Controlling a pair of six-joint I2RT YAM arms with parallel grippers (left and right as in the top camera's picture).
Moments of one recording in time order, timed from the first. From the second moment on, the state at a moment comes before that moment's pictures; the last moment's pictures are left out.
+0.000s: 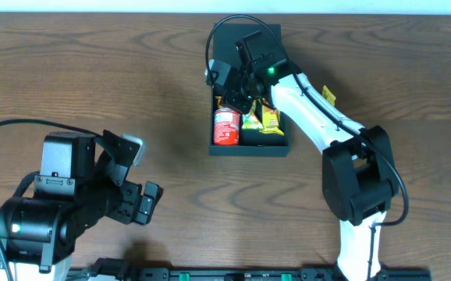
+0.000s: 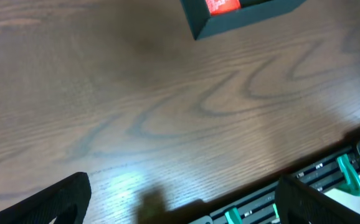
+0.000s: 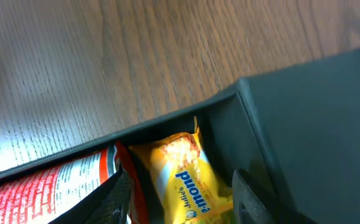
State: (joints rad) left arm -0.13 0.94 1.25 -1.44 0.28 0.16; right arm 0.46 2.12 1.69 -0.63 -0.30 -0.69
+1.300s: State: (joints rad) left arm -0.13 0.94 1.25 -1.46 0.19 0.15; right arm 0.27 1.96 1.70 -0.98 0.29 0.65
